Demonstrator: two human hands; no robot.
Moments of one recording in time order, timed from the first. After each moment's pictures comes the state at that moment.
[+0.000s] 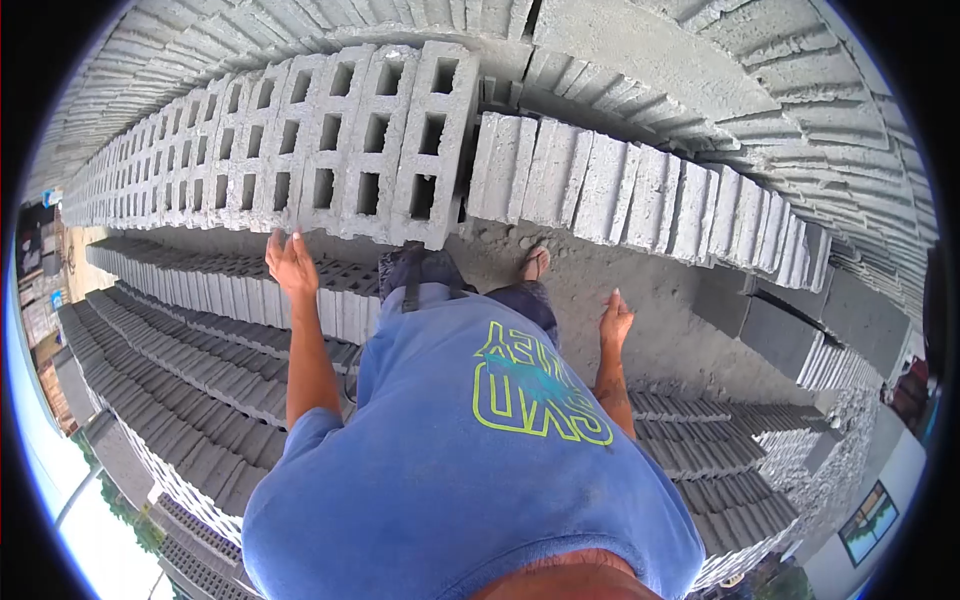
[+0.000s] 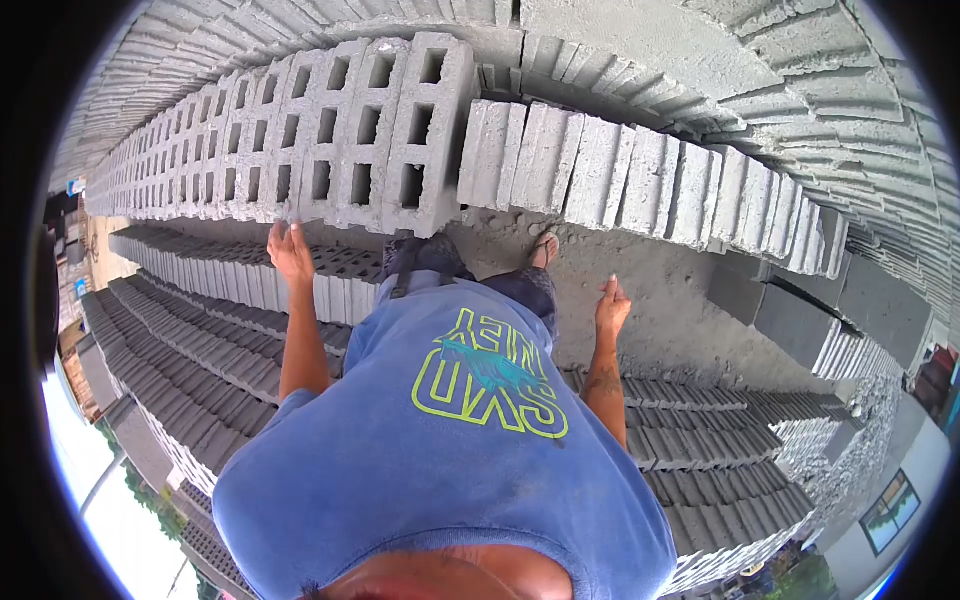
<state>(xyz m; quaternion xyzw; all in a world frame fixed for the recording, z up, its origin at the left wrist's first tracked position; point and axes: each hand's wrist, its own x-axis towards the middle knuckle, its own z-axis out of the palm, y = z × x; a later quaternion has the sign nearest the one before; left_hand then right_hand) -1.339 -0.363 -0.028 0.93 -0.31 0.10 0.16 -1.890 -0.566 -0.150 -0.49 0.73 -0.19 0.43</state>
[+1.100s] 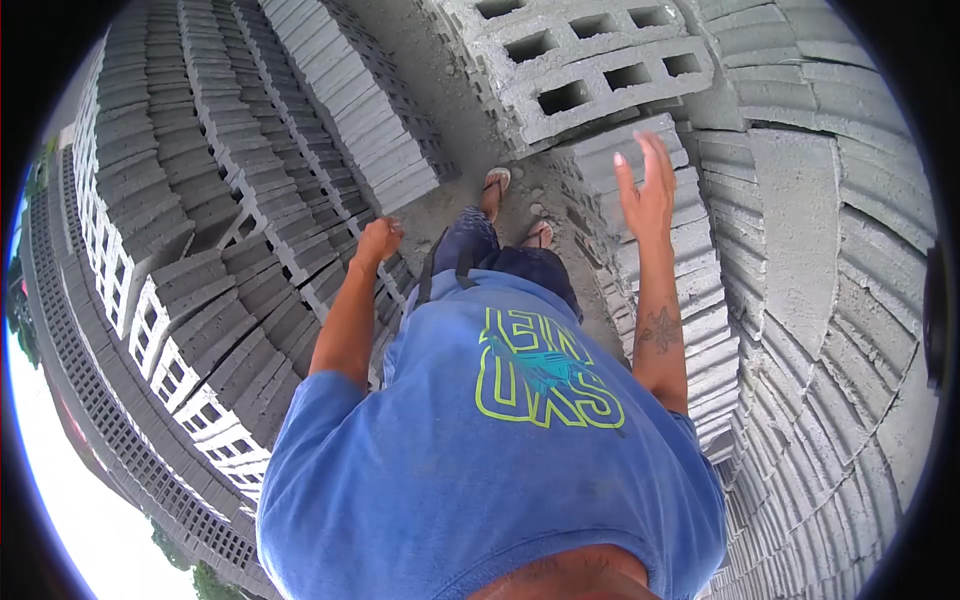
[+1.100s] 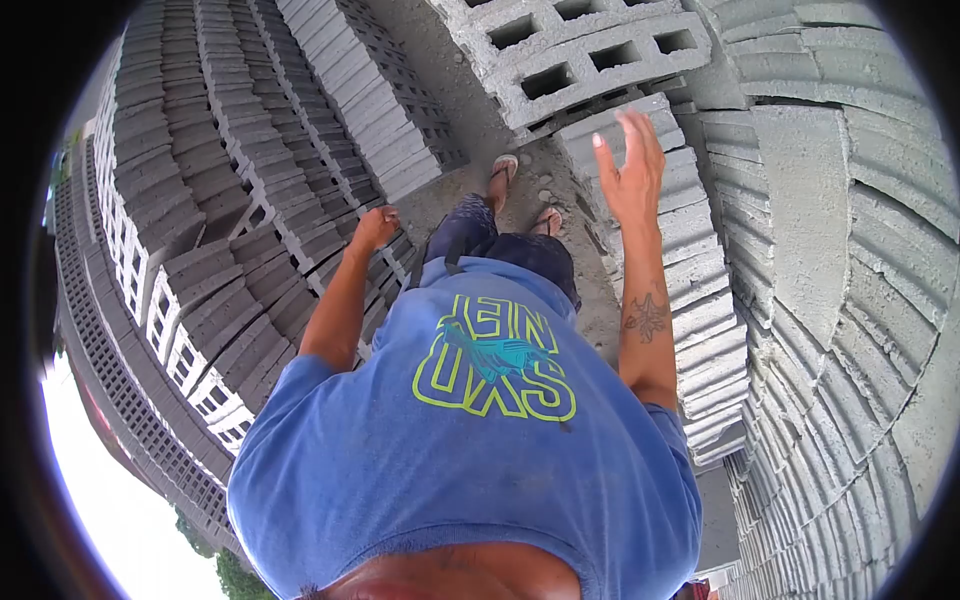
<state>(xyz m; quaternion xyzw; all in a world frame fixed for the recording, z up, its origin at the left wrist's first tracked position) -1.678 -0.234 -0.147 0.93 0.05 -0.34 0.16 -1.628 -0.708 -0.006 -0.93 -0.01 -0.16 0.32</state>
